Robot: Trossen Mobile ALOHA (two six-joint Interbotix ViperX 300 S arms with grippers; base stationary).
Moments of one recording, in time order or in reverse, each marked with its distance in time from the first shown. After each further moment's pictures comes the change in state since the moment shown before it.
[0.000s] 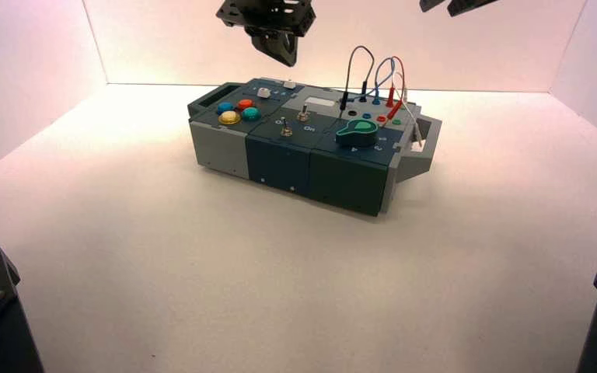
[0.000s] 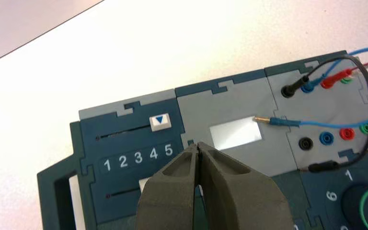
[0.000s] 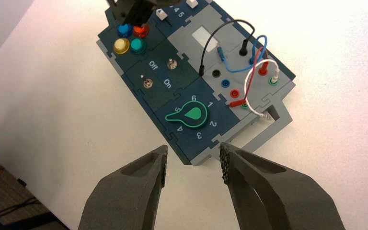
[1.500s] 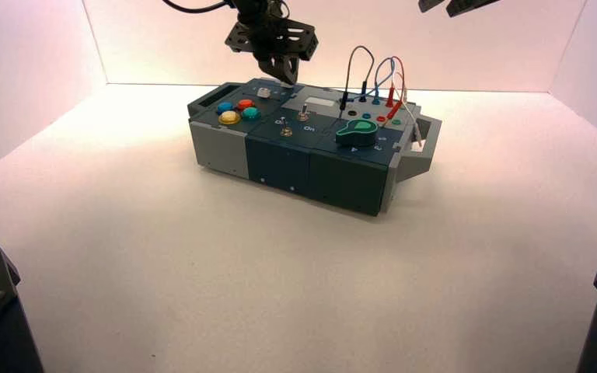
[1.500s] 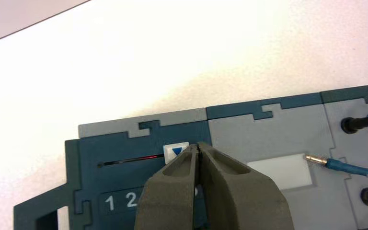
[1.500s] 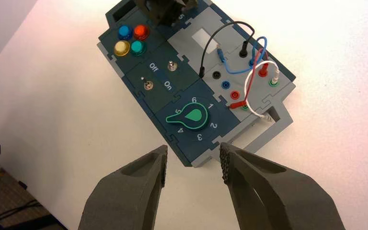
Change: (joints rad) left arm 0.026 0.155 -0.097 0.017 -0.061 -0.077; right arm 0.000 0.000 0.002 0.006 -0.011 0.000
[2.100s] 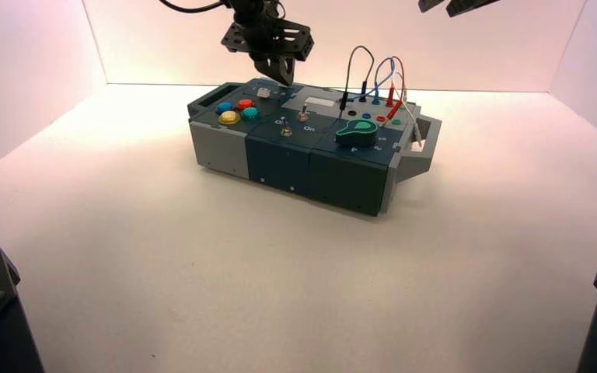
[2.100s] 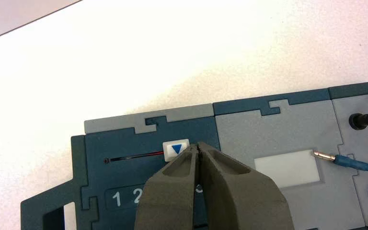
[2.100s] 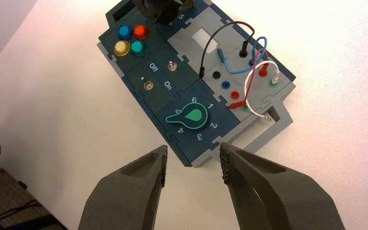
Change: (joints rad) left arm 0.012 0.000 0.000 0.005 0.017 0.005; right arm 0.002 0.000 0.000 0.000 0.000 0.000
